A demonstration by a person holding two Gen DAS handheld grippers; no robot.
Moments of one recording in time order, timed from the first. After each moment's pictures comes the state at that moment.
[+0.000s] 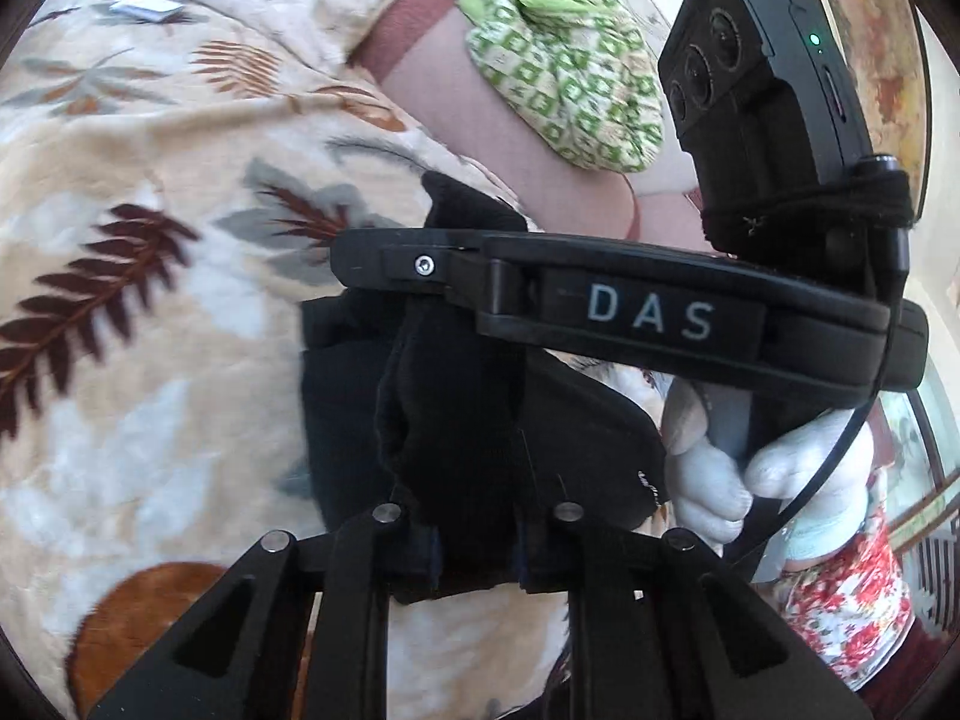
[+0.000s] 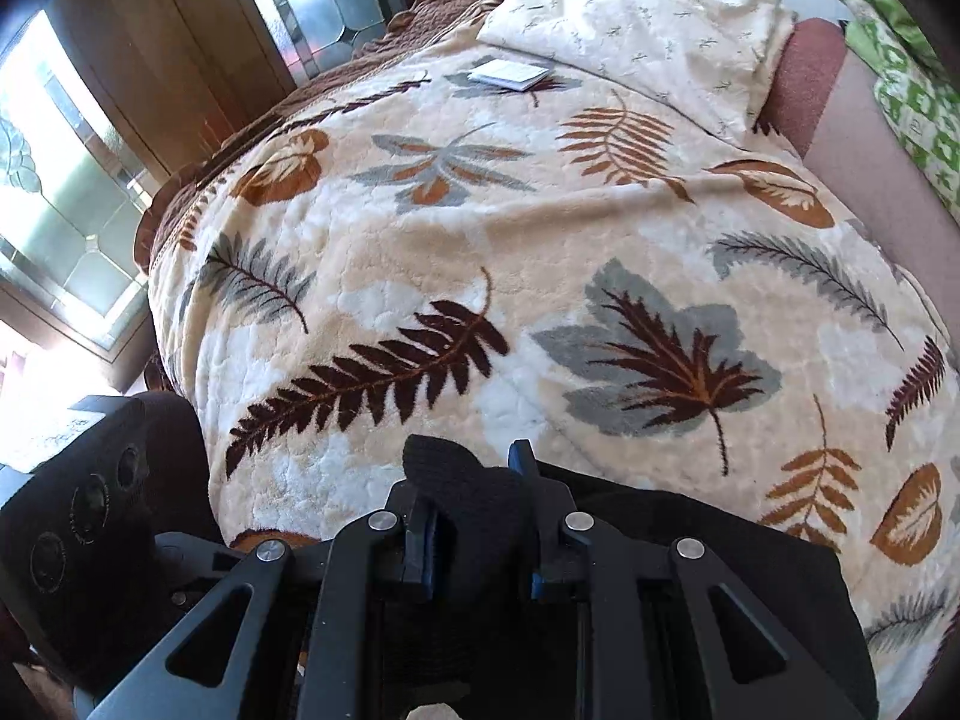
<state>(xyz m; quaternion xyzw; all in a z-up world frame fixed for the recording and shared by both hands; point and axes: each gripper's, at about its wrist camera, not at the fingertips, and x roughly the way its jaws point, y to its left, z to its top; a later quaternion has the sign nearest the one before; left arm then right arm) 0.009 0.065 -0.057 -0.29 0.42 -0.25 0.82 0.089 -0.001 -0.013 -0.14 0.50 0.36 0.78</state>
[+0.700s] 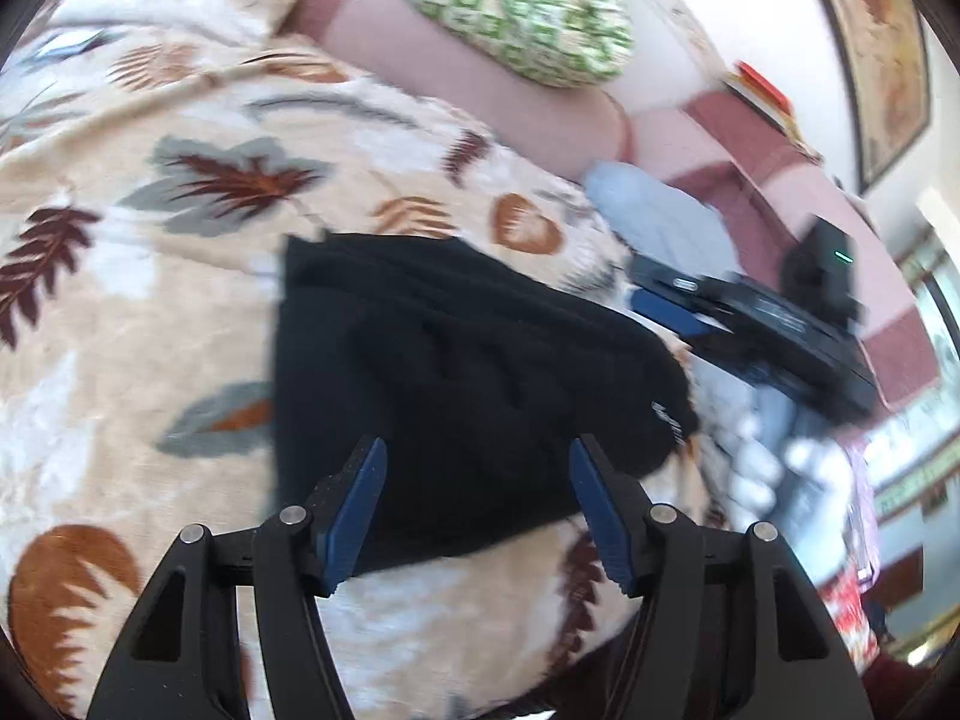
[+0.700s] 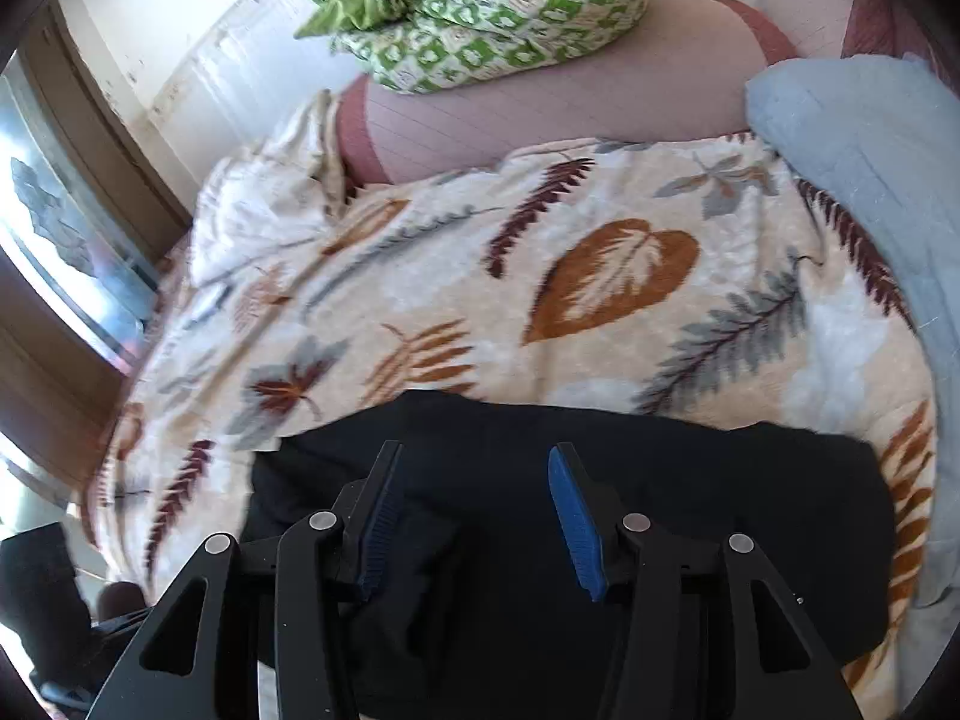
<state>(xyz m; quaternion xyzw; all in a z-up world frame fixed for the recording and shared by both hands) 0.008 -0.015 -0.061 -0.21 0.47 -0.24 0.83 0.056 -0.292 -0.017 0.17 0.42 0.17 0.87</state>
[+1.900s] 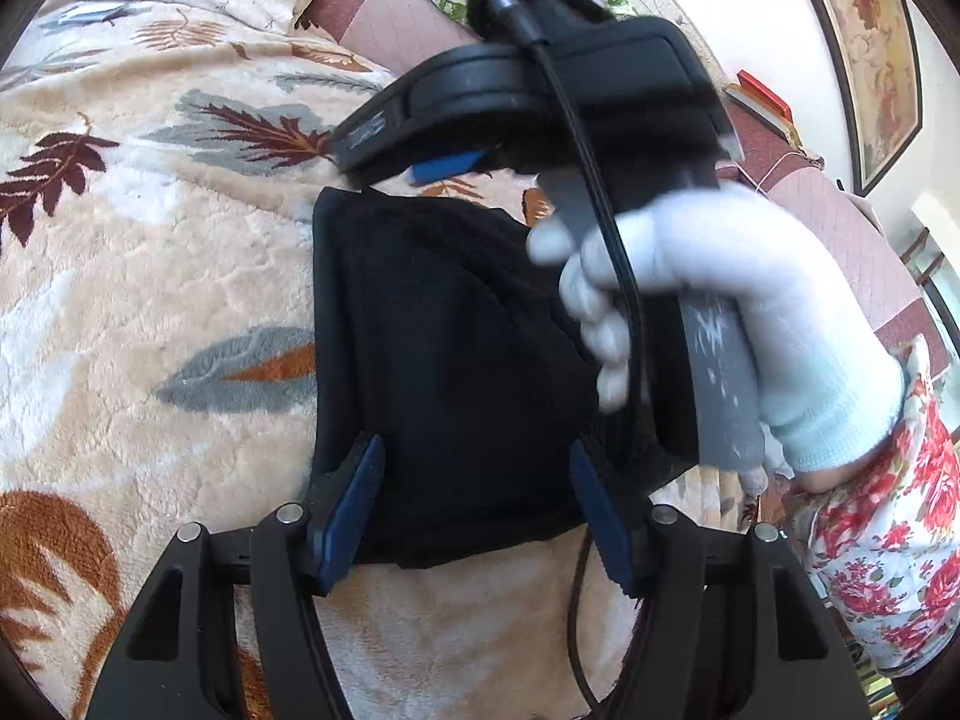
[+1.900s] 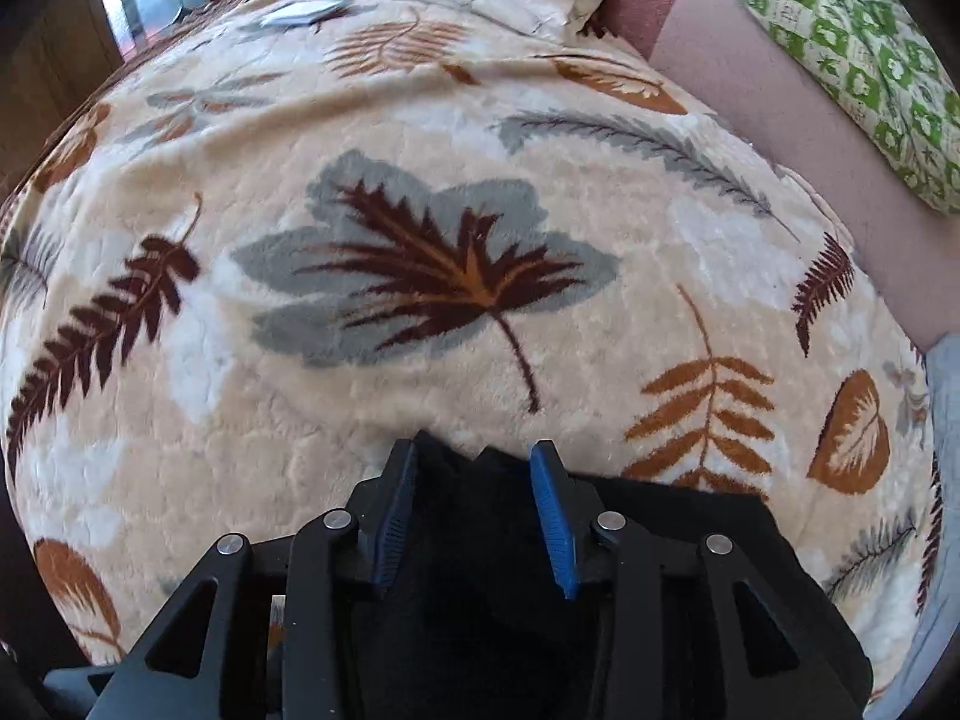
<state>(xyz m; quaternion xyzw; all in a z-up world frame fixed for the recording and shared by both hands) -0.025 -0.005 -0.110 -0.20 0.43 -0.25 0.84 0.150 -0.060 -0.084 -0.19 0.50 0.15 0.83</state>
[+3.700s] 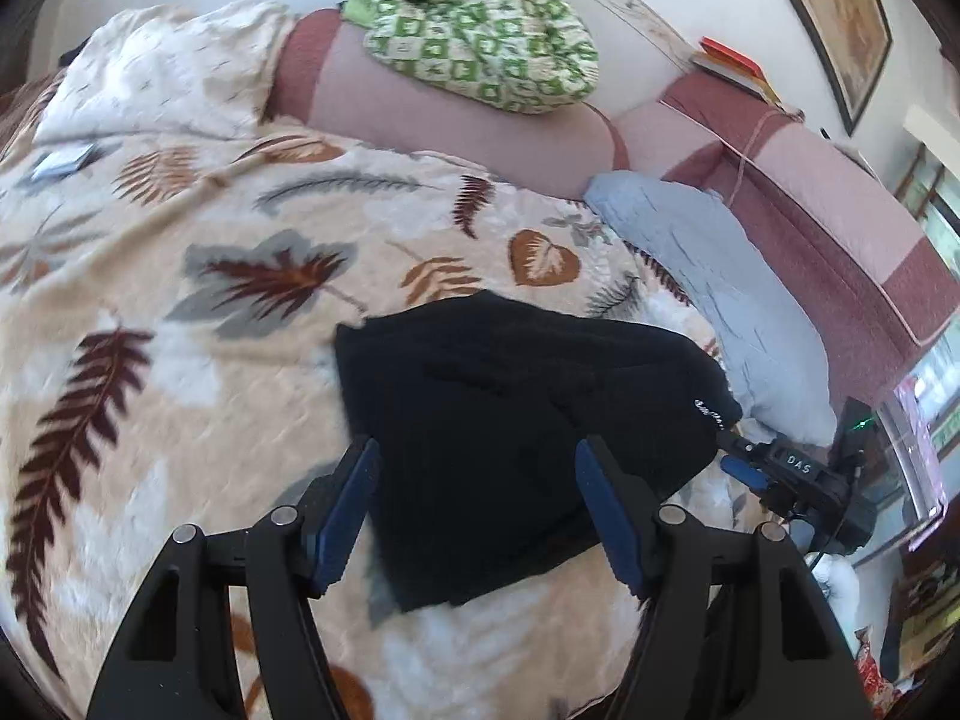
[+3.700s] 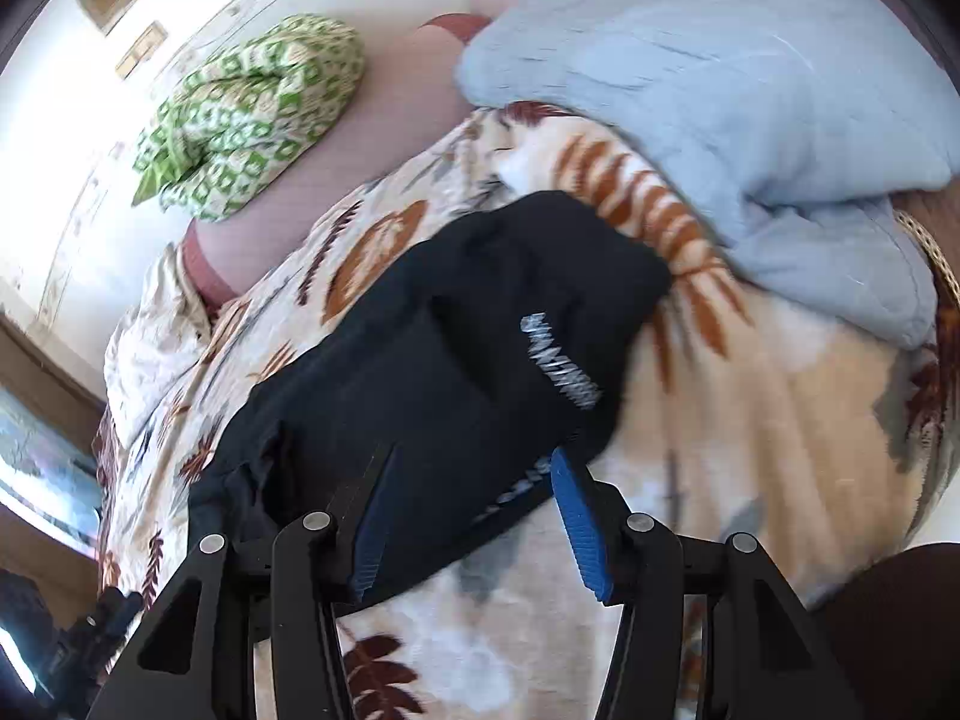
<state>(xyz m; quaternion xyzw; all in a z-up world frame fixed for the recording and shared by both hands) -0.008 -0.008 -0.028 -0.09 0.41 -0.26 0.87 -0.081 -0.372 -0.094 0.33 0.36 -0.09 0.87</state>
